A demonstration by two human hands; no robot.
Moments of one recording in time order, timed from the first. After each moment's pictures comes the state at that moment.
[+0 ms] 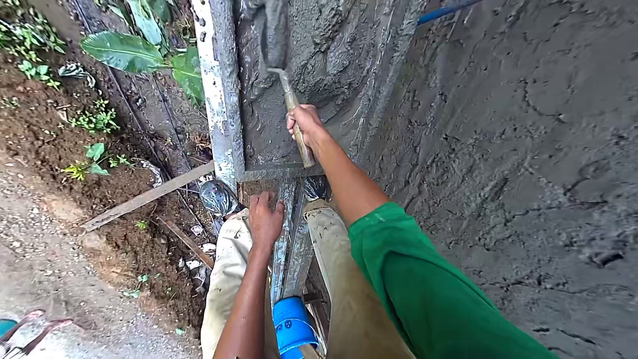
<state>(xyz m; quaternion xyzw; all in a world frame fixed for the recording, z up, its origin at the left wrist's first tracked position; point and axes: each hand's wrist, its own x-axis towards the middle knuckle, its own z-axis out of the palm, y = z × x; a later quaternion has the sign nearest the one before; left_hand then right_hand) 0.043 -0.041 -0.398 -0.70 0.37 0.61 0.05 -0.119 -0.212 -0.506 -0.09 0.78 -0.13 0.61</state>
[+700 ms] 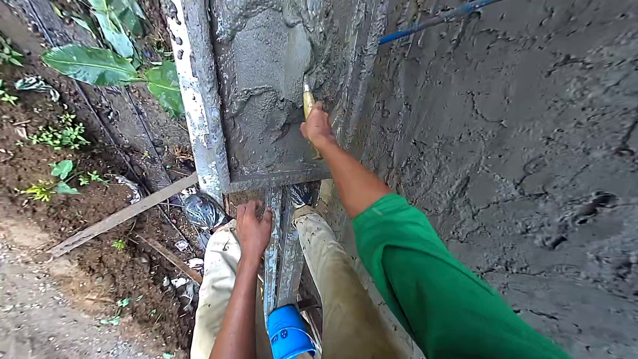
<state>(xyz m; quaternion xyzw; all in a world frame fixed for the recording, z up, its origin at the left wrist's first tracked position) 0.048 -0.050 -0.397 -0.69 0.38 0.61 0.03 -0.180 -0.231 -0.491 -0.38 0.84 0.20 0.32</state>
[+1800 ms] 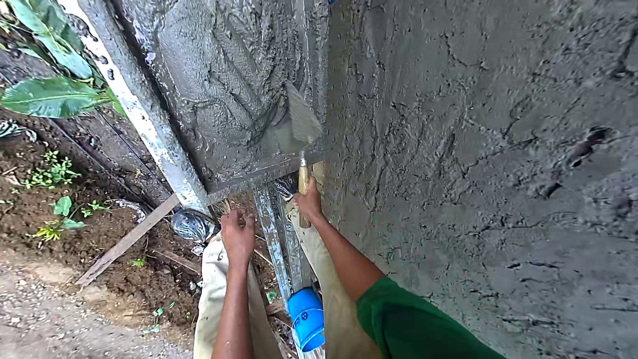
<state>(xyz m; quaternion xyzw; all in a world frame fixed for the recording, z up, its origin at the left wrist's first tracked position) 0.030 -0.042 -0.409 -0.68 0.40 0.61 0.06 -0.191 0.011 -0.458 -0.10 0.89 -0.02 0.45</state>
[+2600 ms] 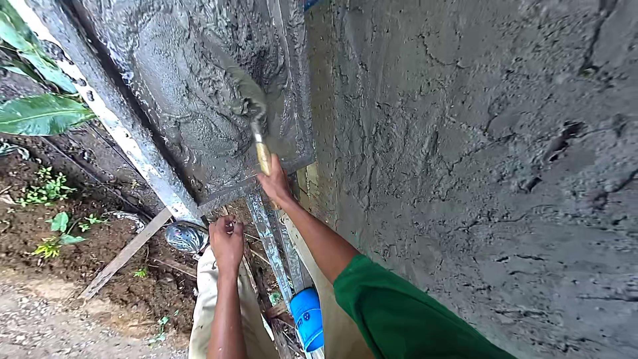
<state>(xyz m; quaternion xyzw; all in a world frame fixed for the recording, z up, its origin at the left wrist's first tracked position) 0.025 -0.050 -0.419 -0.68 0.42 0.60 0.07 -0.169 -0.097 -0.460 -0.21 0.87 -0.07 0.45</state>
